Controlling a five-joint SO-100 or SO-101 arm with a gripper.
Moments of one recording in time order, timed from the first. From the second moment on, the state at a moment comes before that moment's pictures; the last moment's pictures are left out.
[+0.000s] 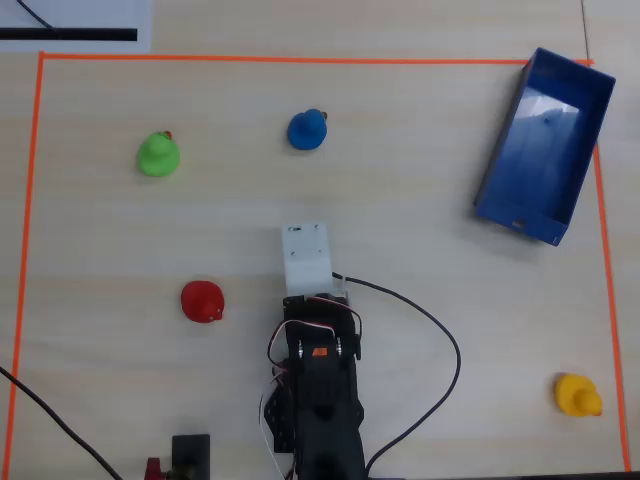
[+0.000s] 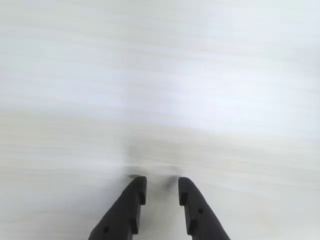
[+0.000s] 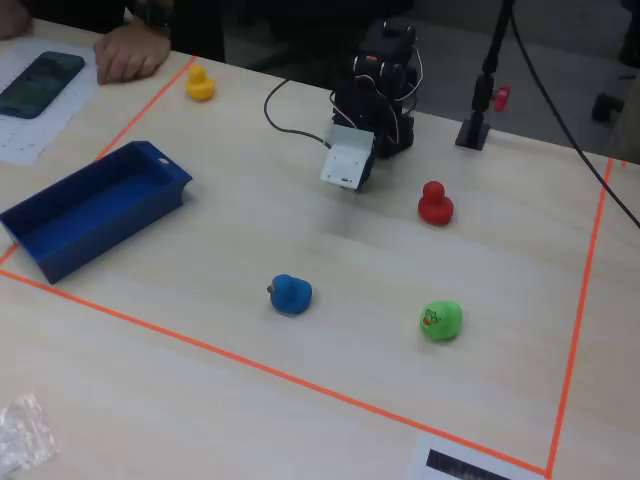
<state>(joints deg) 1.7 189.8 177.8 76.0 -91.7</state>
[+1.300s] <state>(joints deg) 1.7 189.8 177.8 76.0 -91.7</state>
